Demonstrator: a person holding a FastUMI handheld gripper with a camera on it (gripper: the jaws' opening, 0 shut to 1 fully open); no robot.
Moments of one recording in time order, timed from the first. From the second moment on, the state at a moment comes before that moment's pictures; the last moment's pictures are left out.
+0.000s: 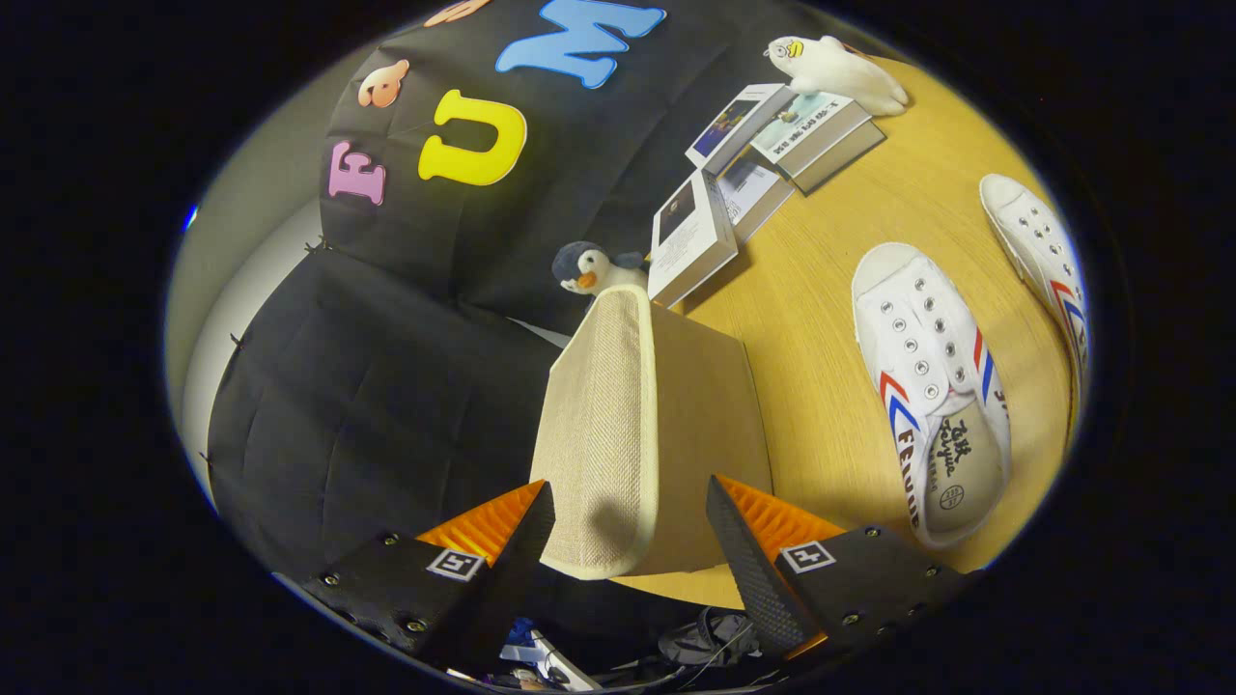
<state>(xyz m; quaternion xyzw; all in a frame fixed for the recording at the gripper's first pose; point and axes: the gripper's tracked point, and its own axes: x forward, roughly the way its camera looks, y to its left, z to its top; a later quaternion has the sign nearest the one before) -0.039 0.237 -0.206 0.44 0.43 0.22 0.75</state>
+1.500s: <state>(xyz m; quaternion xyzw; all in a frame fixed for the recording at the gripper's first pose) -0.028 0.307 -0.074 0.37 0.39 0.32 0.78</state>
